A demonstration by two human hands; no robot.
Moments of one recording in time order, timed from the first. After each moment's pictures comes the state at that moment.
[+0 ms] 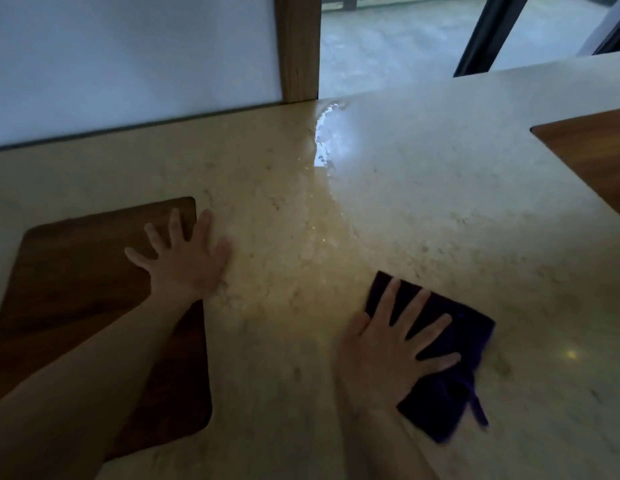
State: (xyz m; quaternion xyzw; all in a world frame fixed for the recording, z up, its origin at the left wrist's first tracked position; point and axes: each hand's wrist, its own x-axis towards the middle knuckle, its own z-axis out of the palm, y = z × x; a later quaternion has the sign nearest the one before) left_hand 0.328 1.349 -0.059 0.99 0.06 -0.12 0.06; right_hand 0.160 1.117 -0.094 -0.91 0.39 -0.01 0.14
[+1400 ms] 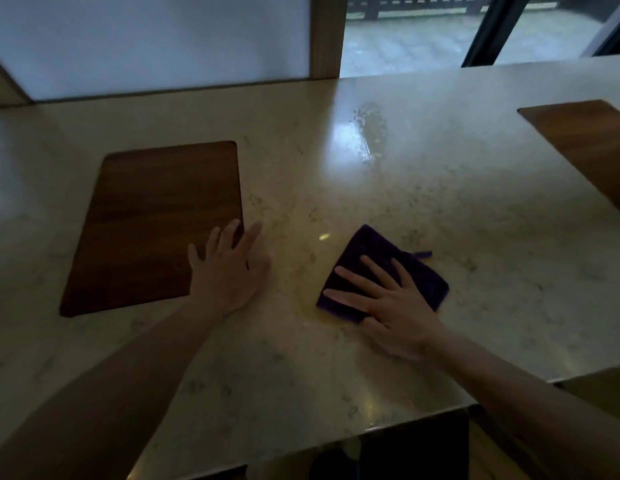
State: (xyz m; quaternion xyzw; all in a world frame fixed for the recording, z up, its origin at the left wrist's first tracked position) left_hand 0.123 1.359 -0.048 0.99 -0.04 -0.07 0.11; right_hand 0.038 1.072 -0.044 -0.96 -0.21 0.15 0.07
